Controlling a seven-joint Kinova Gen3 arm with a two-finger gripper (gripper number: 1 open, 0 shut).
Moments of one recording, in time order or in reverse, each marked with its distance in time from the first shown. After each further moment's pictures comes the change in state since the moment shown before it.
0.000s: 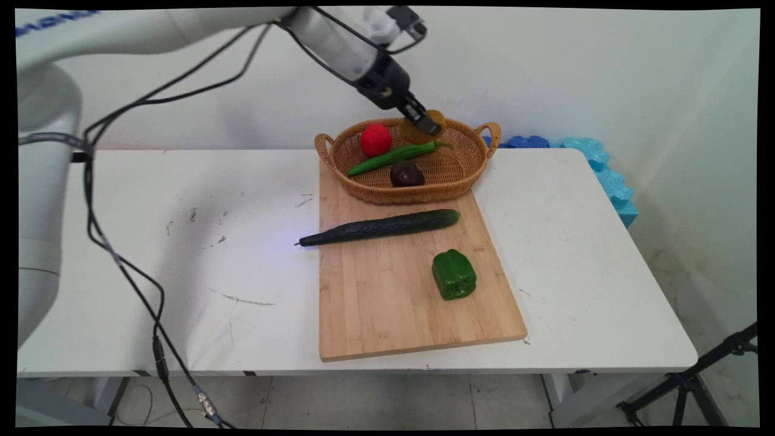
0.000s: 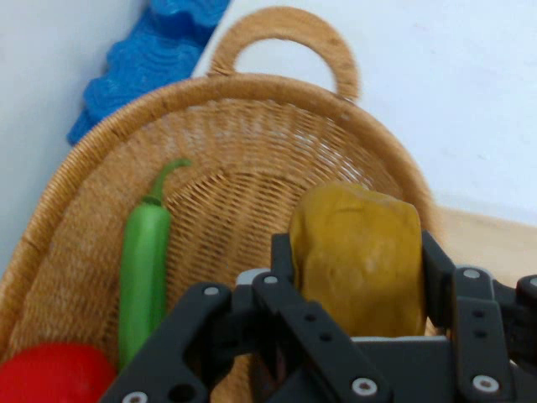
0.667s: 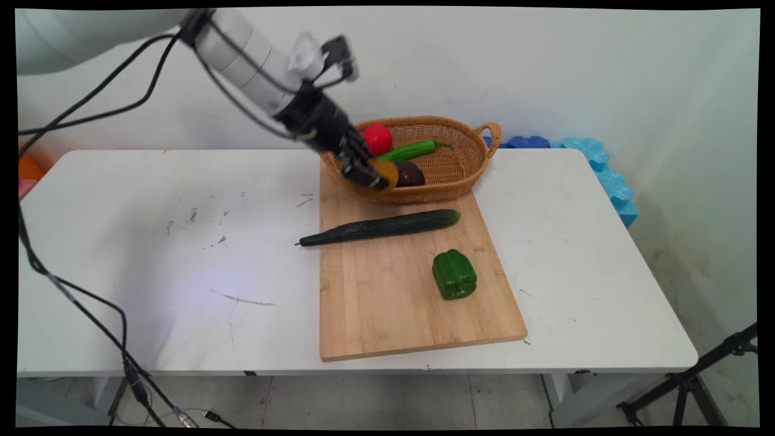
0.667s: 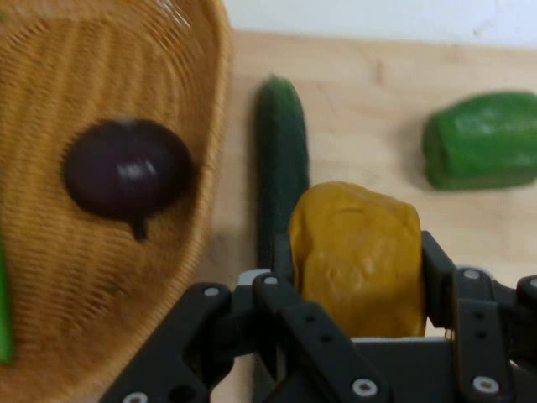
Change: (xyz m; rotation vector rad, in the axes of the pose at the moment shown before) arm -0.087 0.055 -0.083 -0.152 -0.093 0.104
